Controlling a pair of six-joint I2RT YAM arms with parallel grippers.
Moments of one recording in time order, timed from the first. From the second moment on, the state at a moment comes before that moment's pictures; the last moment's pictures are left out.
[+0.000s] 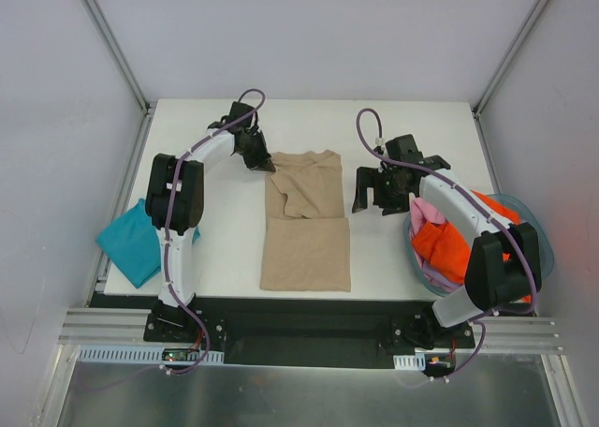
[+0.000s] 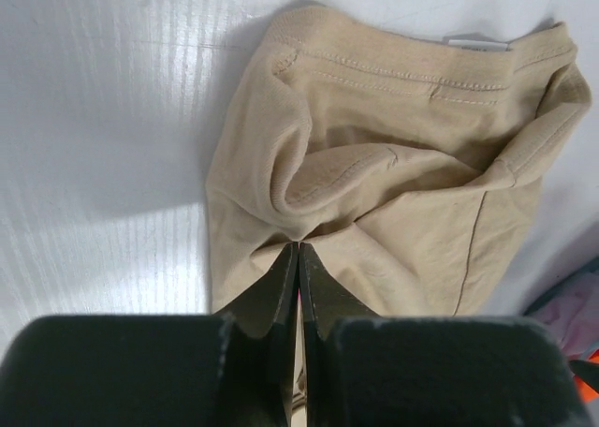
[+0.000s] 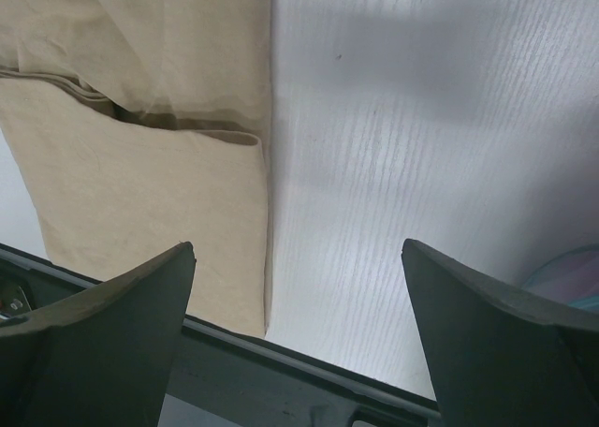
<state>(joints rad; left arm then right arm) -0.25 2.15 1.66 -0.55 0.36 -0.60 0.34 1.52 1.16 -0.79 -0.22 0.30</state>
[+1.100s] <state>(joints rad) -0.25 2.15 1.60 -0.57 0.41 -0.60 0.34 1.55 1.16 -0.79 -0.23 0.30</state>
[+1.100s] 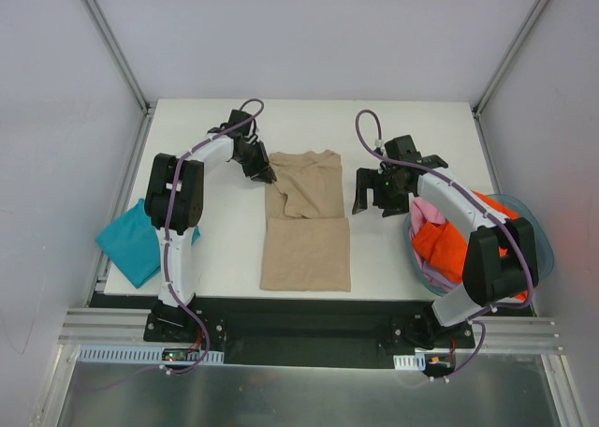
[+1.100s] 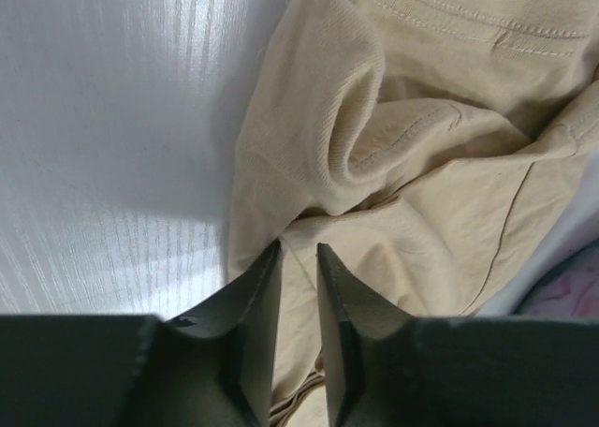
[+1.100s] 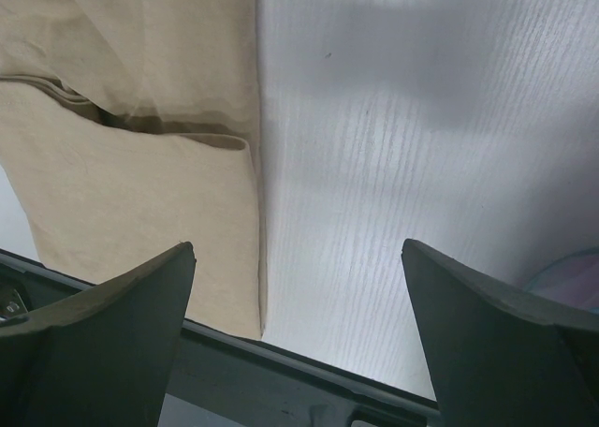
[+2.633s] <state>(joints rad) -0.25 2.14 1.61 -0.57 0.39 -0.61 0.34 1.57 1.16 -0.78 -0.22 0.30</state>
